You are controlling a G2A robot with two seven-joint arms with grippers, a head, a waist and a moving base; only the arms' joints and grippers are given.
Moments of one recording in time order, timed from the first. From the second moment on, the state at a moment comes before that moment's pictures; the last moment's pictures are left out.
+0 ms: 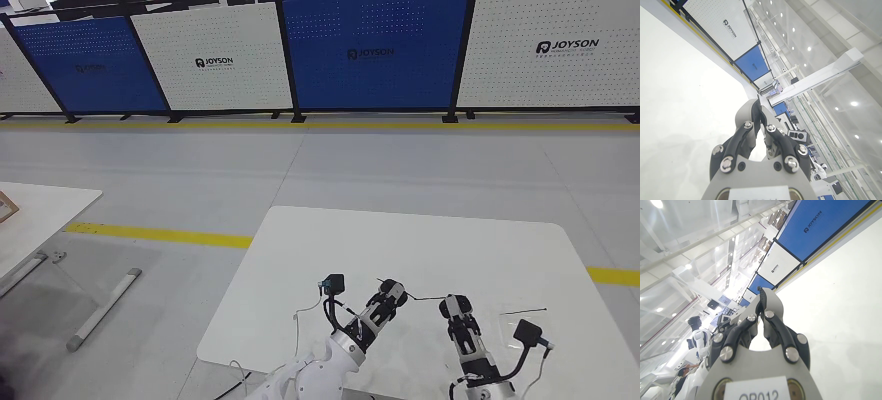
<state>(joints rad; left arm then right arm) 1.47 -1.27 -0.87 -1.73 0.17 -0.06 0.18 -1.74 -1.18 1.16 -1.86 -0.35 -0.19 -0.22</state>
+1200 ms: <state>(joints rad) 1.48 -1.27 -0.88 -1.75 0.14 -0.09 0.16 -1.71 -1.20 1.16 -1.80 -0.23 -0.25 -0.14</state>
